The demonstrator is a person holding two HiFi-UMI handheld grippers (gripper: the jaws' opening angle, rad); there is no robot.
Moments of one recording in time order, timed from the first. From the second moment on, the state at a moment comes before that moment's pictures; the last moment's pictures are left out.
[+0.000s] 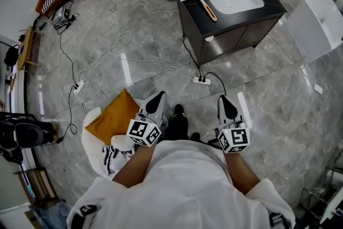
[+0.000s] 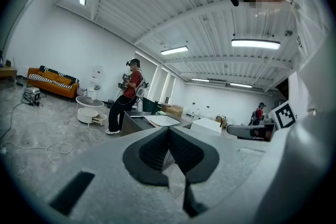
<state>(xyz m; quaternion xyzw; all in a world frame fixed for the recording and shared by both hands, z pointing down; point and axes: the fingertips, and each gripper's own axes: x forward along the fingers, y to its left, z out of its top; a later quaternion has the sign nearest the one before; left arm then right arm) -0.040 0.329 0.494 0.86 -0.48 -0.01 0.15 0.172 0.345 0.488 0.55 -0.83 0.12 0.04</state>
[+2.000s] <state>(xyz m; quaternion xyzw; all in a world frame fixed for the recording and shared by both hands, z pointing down) -0.088 -0.181 0.498 0.90 -0.41 -0.01 0.18 0.126 -0.151 0.477 0.60 -0.79 0.10 0.09</state>
